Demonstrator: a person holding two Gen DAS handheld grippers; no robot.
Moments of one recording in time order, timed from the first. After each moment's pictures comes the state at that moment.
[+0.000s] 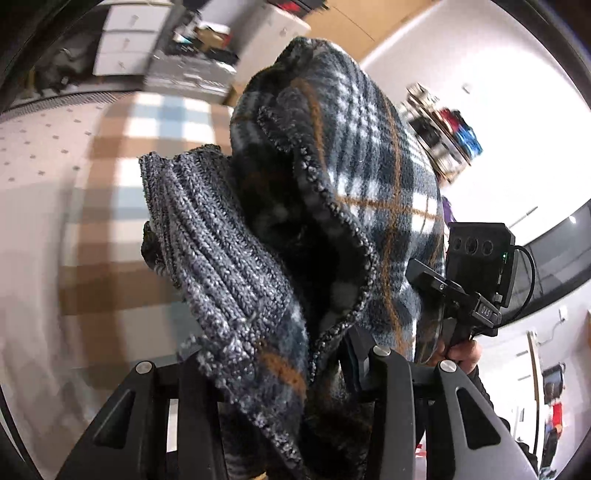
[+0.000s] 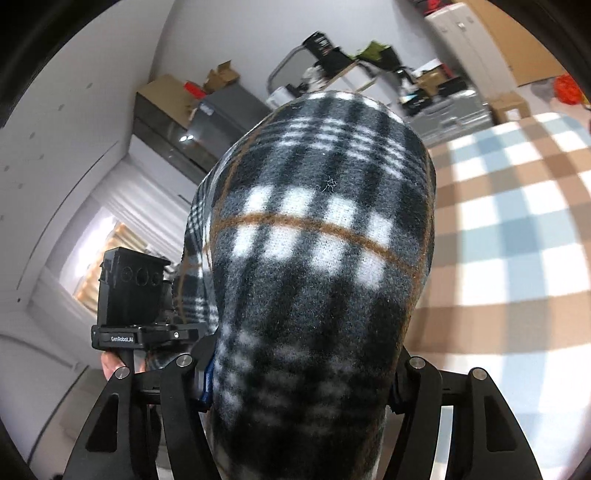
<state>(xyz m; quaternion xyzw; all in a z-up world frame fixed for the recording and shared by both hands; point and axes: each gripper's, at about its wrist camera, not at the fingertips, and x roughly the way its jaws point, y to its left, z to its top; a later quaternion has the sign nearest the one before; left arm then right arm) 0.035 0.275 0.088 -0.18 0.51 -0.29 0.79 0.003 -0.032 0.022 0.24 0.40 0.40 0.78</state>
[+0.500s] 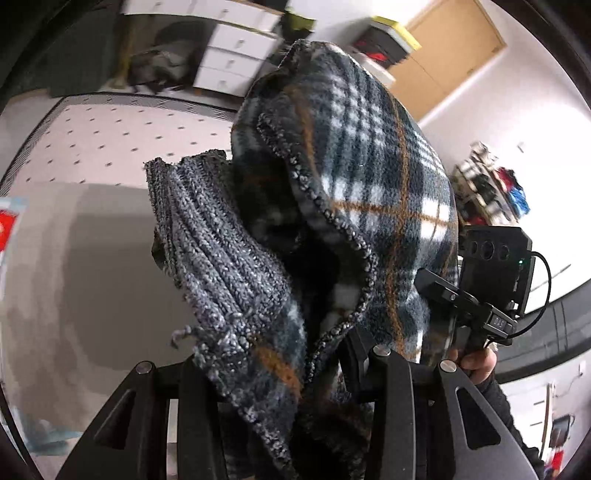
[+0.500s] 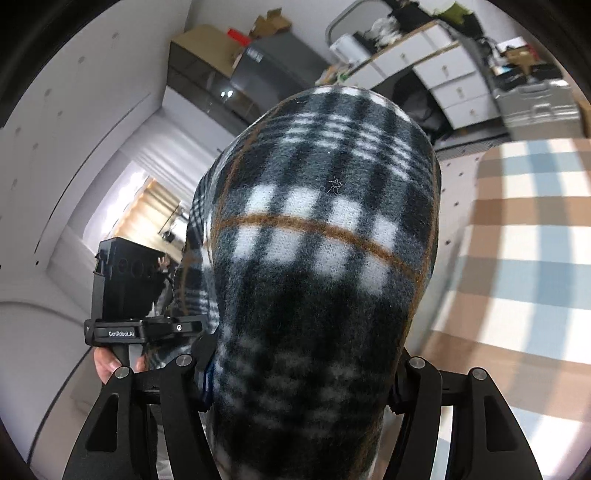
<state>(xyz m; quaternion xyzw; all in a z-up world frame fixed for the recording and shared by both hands) 0.005 0.464 0.095 -0.21 0.51 -0.15 0.82 0.033 0.225 0.027 0.19 0.43 0.49 0.73</state>
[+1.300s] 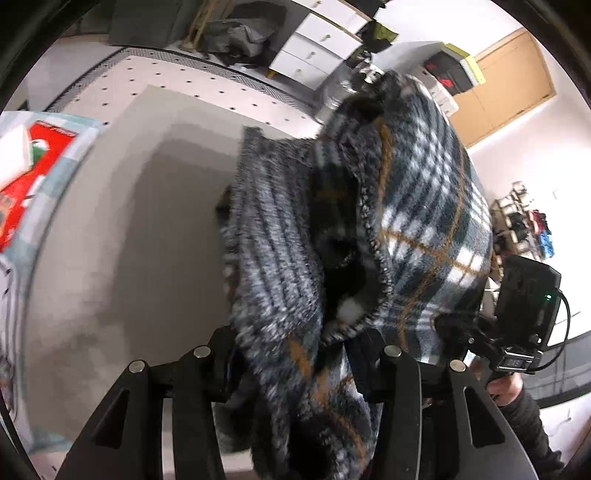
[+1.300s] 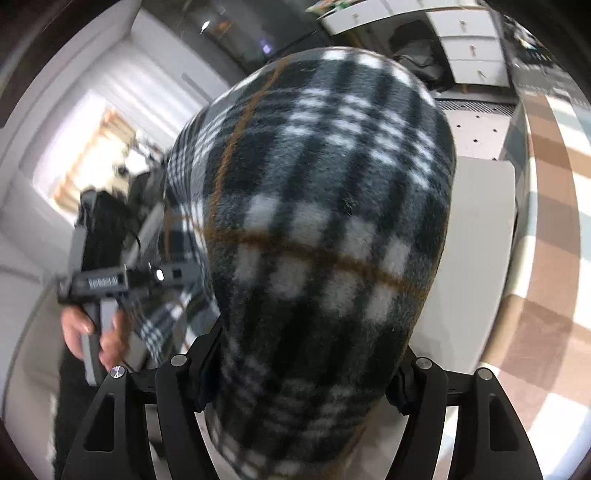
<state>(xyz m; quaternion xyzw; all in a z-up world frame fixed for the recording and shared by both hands) -0.004 0.538 -0.027 -0.27 0.52 -0.08 0.81 0.013 0.371 -0.057 0.04 0.52 0.45 0.72</state>
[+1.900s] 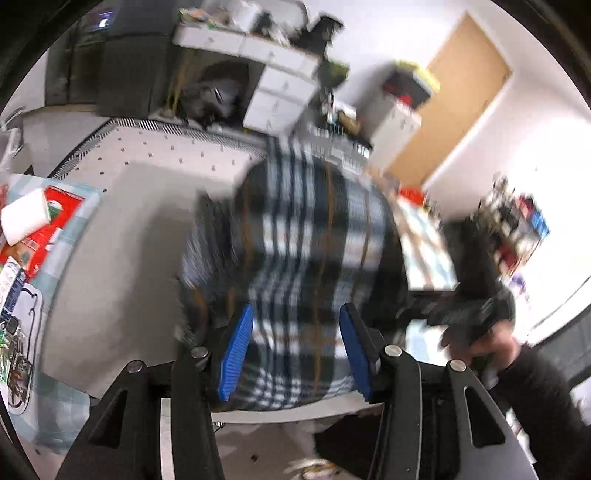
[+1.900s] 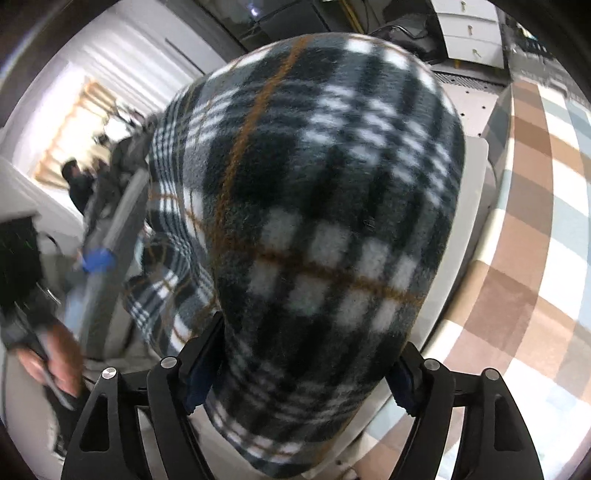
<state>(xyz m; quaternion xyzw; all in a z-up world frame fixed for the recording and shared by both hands) -0.054 0.484 0.005 -0.19 0.44 -0.09 0.87 0.008 0.362 -0.044 0.01 0.57 0.43 0.70</state>
